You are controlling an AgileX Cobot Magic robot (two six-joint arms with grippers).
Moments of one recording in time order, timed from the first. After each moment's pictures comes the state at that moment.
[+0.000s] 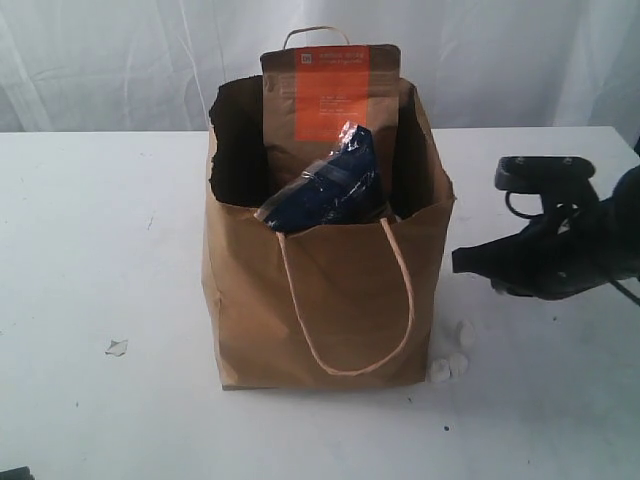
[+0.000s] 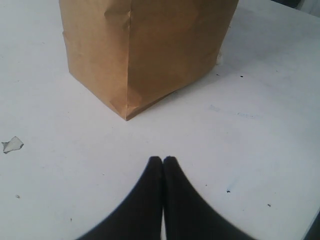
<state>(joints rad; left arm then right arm) -0.78 0.01 0.02 -0.20 0.39 0.11 0.20 1.58 -0.76 0.23 0.24 -0.05</state>
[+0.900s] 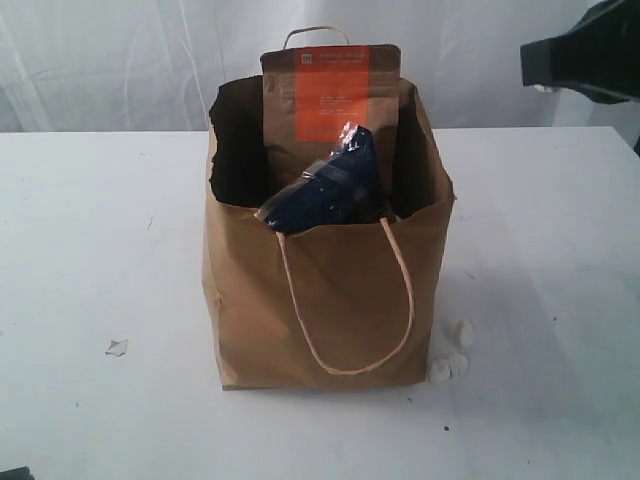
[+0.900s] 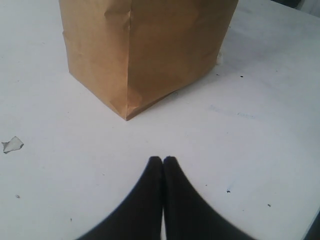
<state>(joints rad) -0.78 0.01 0.02 -0.20 0.39 0.11 0.28 1.06 -1.06 0.22 0.61 -0.21</state>
